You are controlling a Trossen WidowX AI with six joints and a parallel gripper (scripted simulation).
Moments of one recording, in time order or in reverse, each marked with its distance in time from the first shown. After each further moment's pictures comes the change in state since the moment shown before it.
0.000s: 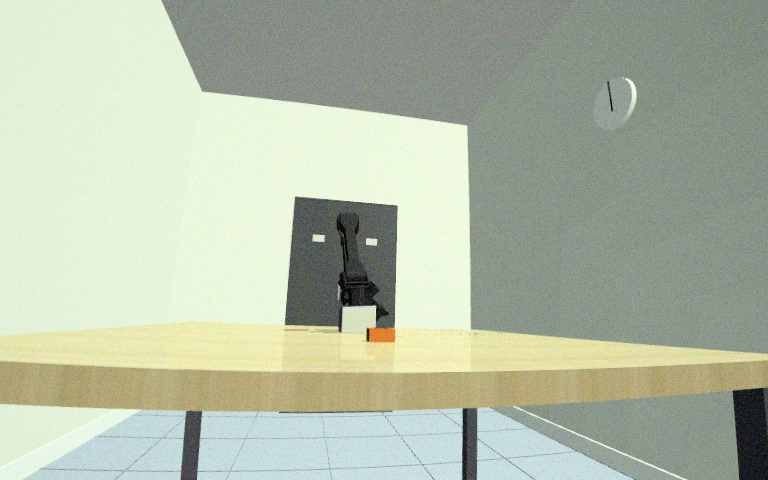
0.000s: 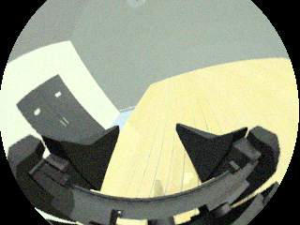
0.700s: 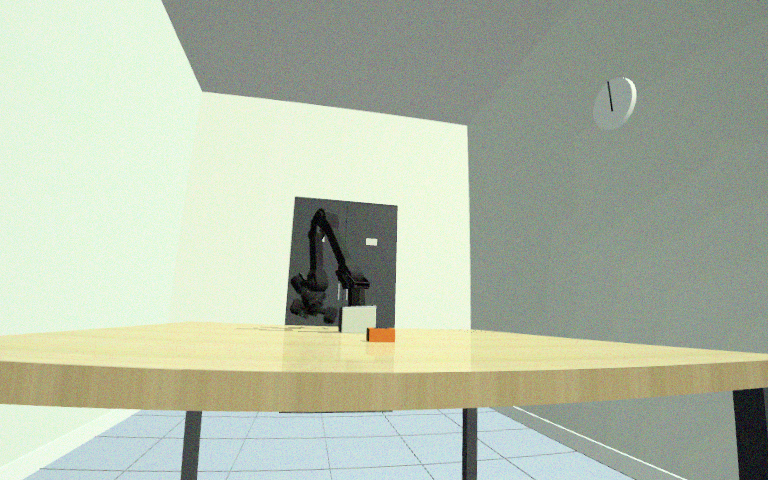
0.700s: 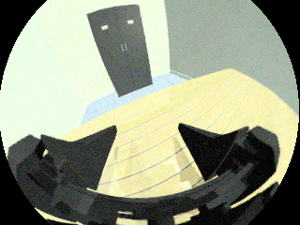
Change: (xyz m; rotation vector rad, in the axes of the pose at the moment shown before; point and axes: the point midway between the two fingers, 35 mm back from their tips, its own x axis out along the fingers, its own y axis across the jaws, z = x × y) arm -0.160 0.117 -0.166 -0.545 0.477 0.604
